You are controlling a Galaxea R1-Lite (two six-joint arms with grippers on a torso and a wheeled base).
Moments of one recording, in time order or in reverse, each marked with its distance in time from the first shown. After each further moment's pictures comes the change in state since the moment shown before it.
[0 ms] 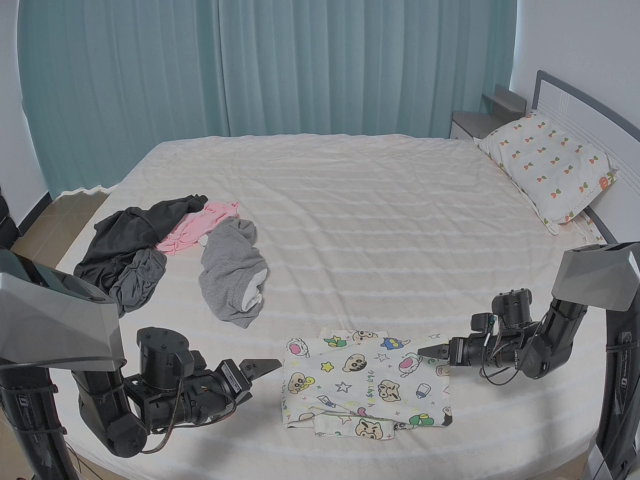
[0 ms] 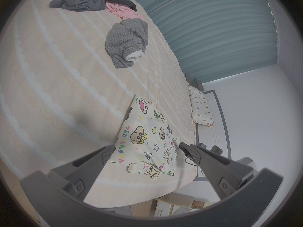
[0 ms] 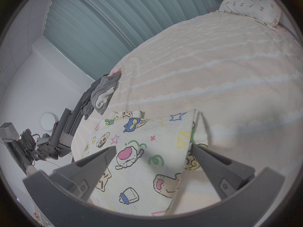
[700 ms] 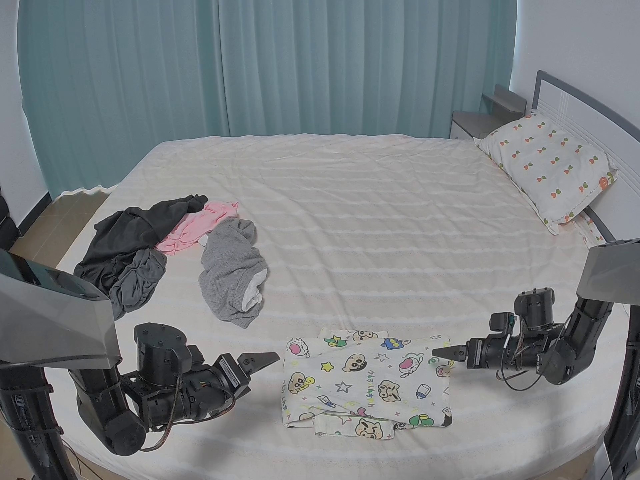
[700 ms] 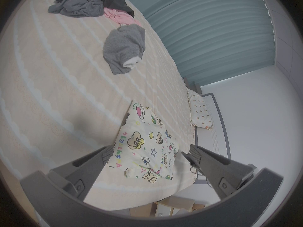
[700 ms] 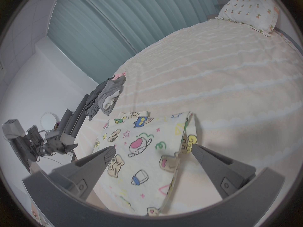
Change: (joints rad) left arm 0.002 -0.016 -0.007 0.003 0.012 0.003; right arm -0.028 -0.135 0.144 -0.046 -0.011 -0.011
